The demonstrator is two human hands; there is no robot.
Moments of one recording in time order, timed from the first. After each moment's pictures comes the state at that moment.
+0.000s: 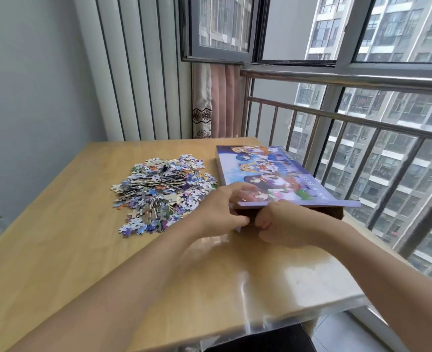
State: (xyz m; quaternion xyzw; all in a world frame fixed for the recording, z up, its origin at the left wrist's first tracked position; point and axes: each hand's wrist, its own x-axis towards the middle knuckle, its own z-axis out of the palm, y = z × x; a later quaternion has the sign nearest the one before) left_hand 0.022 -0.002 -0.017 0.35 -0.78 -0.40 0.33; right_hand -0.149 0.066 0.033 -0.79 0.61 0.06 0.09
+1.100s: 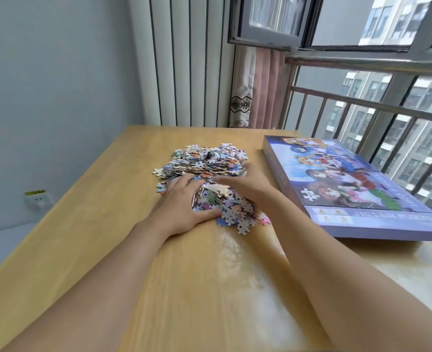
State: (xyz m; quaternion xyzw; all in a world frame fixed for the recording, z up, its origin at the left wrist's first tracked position) left_hand 0.186 -0.048 -0.078 0.59 -0.76 -0.09 0.24; right_hand -0.010 -0.091 -0.041 -0.60 0.65 -0.34 0.33
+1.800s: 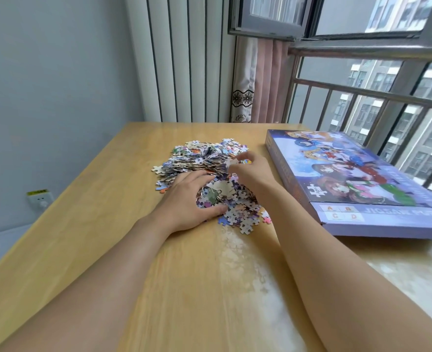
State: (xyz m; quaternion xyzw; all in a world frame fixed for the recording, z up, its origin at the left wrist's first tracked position) left_hand 0.182 -0.061 -0.081 0.55 -0.79 -0.10 0.26; right_hand -0.004 -0.100 -0.038 -0.55 0.61 -0.45 0.36
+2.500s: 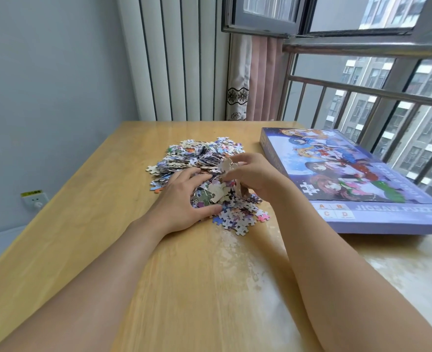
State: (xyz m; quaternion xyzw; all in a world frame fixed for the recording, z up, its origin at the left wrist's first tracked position) left_hand 0.179 -0.053 -0.073 0.54 -0.78 -0.12 0.29; right_hand -0.020 -0.098 -0.023 -0.60 0.59 -0.36 0.41
